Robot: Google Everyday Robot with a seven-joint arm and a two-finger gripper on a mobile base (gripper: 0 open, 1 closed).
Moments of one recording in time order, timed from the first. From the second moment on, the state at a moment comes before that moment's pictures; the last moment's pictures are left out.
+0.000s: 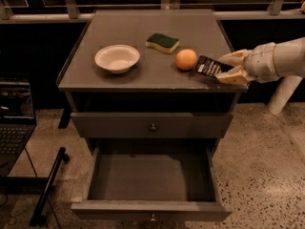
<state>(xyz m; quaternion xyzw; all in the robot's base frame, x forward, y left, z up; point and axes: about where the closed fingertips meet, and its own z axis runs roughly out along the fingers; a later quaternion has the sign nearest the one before) 0.636 -0.241 0.863 -0.56 0.69 0.08 0.46</state>
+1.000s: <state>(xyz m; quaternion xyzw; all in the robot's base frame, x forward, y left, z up) 0.636 -0.240 0.863 -0.56 0.69 0.08 0.46</state>
